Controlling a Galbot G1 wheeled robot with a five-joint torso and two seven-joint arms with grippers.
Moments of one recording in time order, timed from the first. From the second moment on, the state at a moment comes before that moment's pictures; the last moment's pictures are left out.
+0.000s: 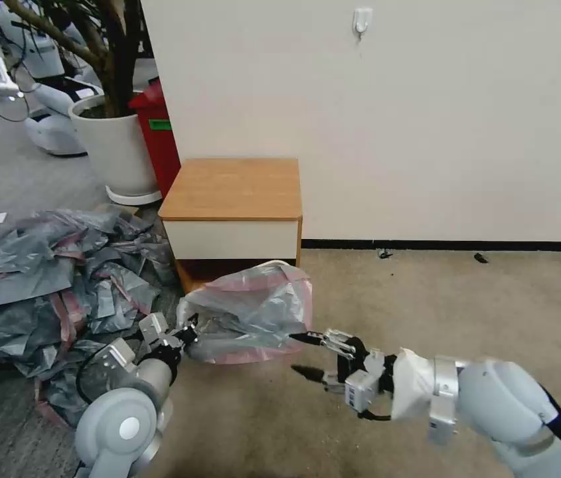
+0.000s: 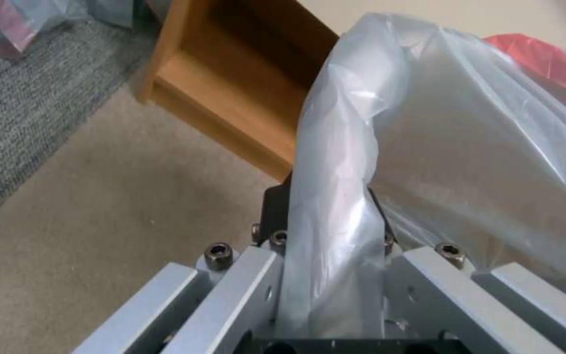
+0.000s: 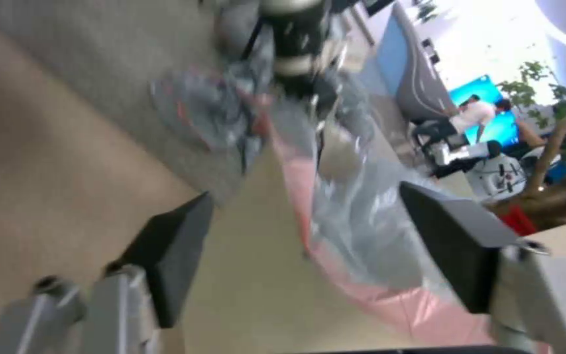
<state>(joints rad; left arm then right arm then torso) 1.49 -1.33 -0.55 -2.18 -1.04 0.48 -0.48 -1.39 0.87 0.41 2.17 -0.23 0.50 -0.80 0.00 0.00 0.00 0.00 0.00</state>
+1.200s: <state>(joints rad) 1.50 -1.31 -0.53 -2.20 -1.03 0.45 -0.44 -1.38 0.98 0.20 2.20 1.11 -0.15 -0.11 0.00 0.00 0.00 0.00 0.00</state>
